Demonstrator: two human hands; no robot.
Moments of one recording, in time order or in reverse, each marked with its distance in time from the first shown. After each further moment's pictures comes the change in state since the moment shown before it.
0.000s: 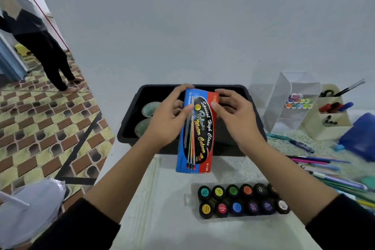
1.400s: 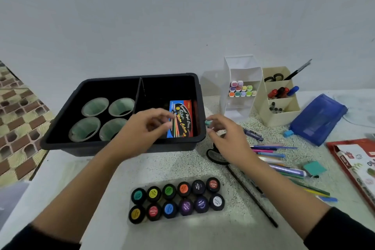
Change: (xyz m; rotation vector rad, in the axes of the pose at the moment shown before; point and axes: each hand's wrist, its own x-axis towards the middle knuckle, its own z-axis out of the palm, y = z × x) left_hand 0.023 -0.012 0.103 0.388 -0.243 -0.030; right_hand -0.022 0.077 -0.160 -0.437 -0.114 0.075
